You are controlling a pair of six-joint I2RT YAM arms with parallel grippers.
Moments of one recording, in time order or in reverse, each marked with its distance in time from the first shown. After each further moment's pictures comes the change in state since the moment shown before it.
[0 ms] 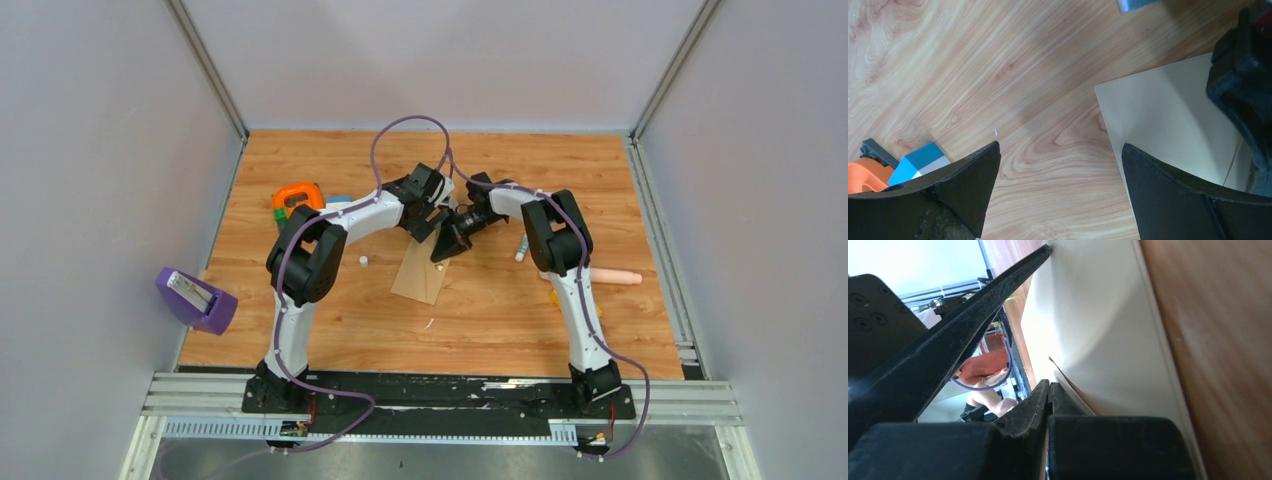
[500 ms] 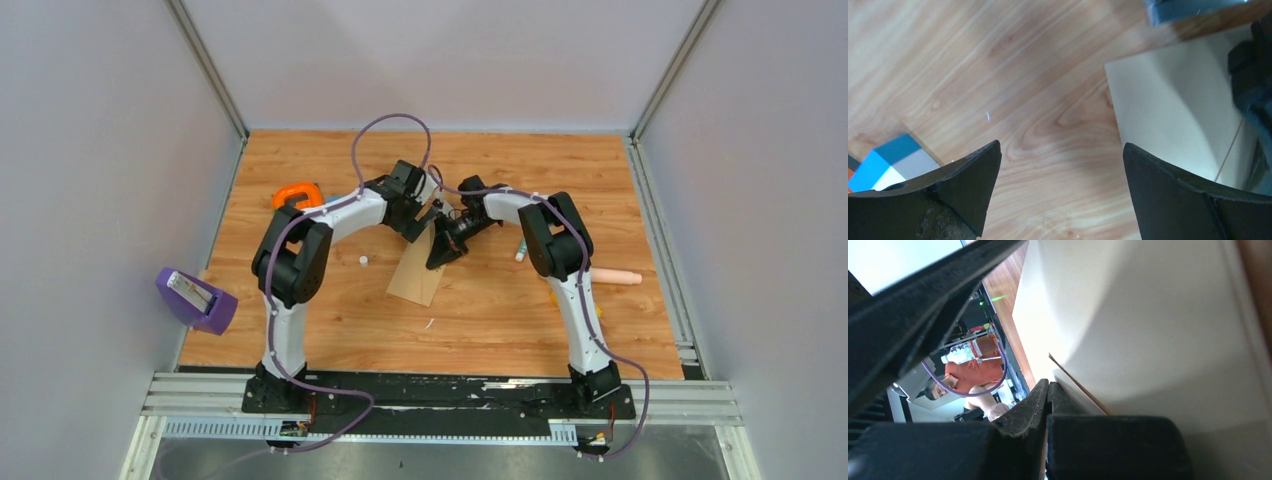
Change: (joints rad) left arm 0.070 -0.050 -0.060 0.019 0.128 -0.030; right arm 0.057 -0.072 -0.091 0.073 0.109 0.109
